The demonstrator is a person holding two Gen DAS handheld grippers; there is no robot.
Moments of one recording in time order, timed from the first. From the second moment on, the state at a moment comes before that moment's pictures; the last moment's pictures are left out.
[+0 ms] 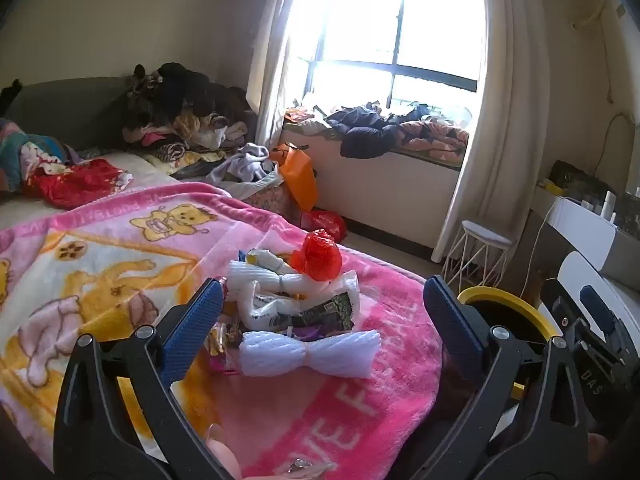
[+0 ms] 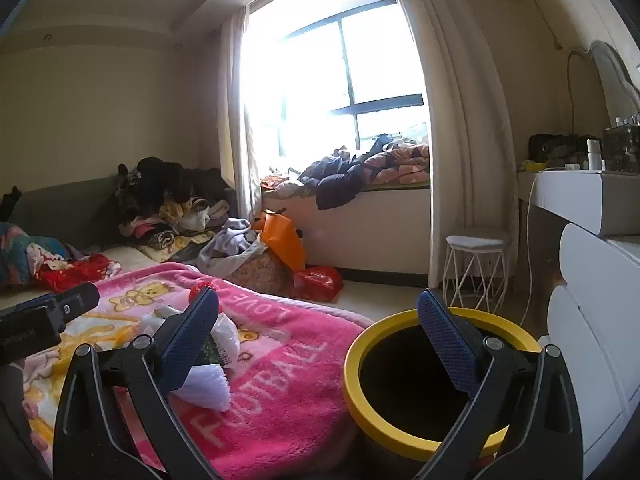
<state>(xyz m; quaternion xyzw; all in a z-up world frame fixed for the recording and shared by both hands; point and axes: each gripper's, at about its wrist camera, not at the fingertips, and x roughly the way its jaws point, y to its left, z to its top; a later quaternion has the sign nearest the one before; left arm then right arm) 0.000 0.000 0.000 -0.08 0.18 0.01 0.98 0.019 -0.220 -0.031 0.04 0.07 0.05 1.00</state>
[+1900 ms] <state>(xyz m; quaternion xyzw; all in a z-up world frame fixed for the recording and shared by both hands) 0.001 -0.009 0.002 -0.08 0.17 0.01 0.98 0.016 -0.225 -0.029 0.04 0.07 0.04 1.00</state>
